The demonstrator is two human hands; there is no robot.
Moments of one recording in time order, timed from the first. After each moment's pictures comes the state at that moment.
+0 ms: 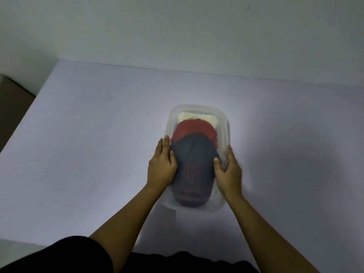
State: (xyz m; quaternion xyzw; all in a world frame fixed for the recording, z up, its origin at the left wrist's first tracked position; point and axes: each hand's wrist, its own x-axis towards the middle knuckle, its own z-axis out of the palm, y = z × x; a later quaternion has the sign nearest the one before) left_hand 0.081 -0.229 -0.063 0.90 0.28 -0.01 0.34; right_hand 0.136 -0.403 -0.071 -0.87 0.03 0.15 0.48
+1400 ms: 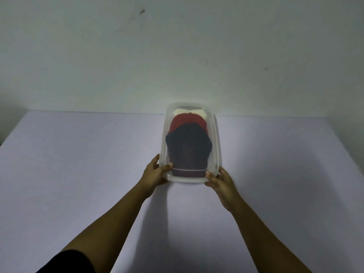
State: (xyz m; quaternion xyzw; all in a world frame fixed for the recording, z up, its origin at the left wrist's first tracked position) left_hand 0.219 -0.209 -0.071 0.62 0.31 -0.10 0.71; right_hand 0.260 -0.435 -0.085 -0.68 0.07 0.25 0.69
